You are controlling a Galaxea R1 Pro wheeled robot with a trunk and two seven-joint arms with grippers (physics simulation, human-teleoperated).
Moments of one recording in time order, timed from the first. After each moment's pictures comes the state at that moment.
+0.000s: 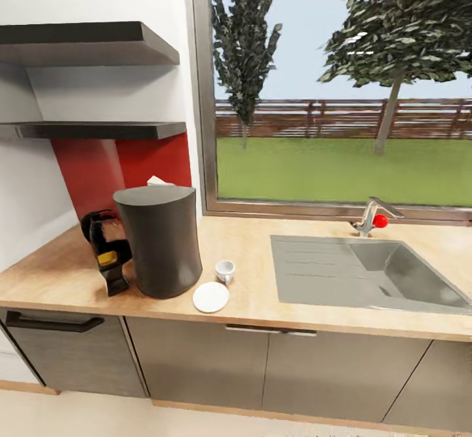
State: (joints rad) left arm -0.02 0.14 0.71 -0.29 -0.64 0.08 -0.17; right arm -0.18 0.01 0.65 -0.03 -0.59 0.02 0.02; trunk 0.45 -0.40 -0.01
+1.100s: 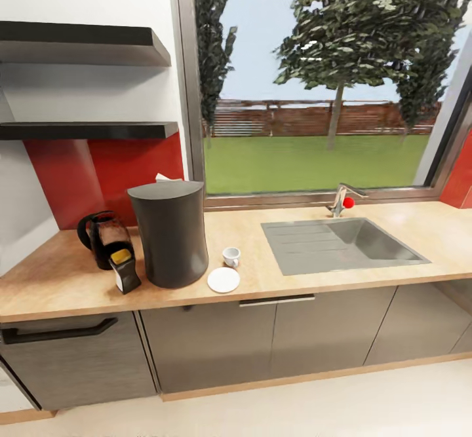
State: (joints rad) left arm -0.02 0.14 0.71 -0.28 -0.64 0.08 -0.17; right arm -0.18 0.02 0.64 -0.05 -0.66 0.02 0.02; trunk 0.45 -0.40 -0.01
